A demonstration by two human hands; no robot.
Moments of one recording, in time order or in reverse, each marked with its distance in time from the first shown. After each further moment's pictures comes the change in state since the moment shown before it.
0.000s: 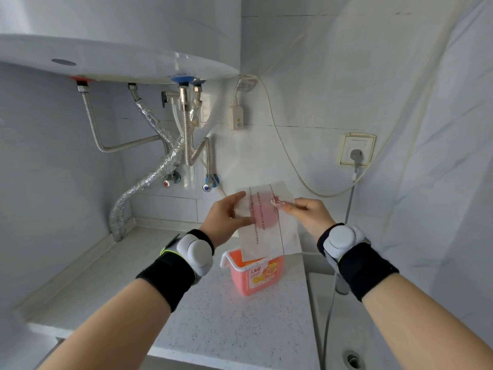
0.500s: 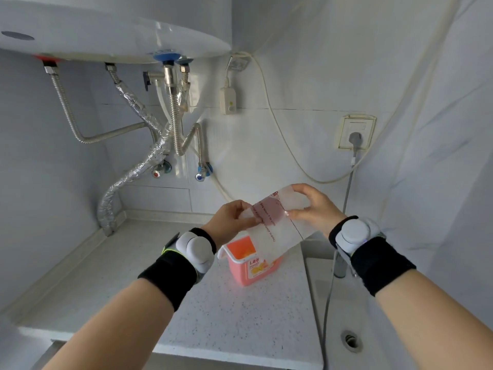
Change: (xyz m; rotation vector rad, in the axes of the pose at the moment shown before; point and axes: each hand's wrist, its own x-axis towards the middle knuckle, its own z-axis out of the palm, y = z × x) left_hand 0.005 -0.015 0.012 -0.089 -0.201 -0.165; right_hand 0.009 0.020 -0.018 -0.149 -0.139 -0.063
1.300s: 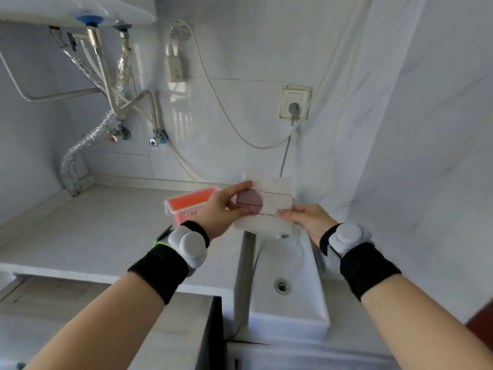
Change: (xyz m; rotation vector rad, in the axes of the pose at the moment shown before) left_hand -0.065 0.022 0.188 0.031 0.047 0.179; right_hand -0.169 0.059 -0.115 0.361 -0.015 0.383
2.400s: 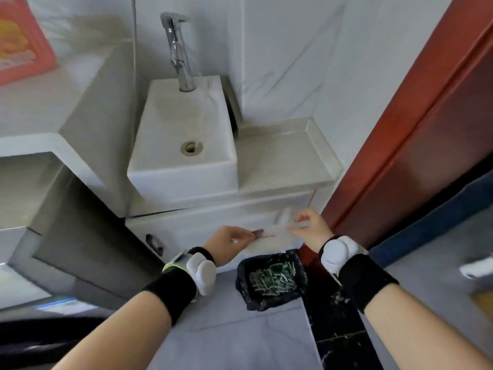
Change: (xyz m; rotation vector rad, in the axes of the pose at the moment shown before) left_hand -0.195 -0.287 0.365 0.173 -0.572 -0.445; right_hand -0.174 0.456 -0.170 -0.305 0.435 0.341
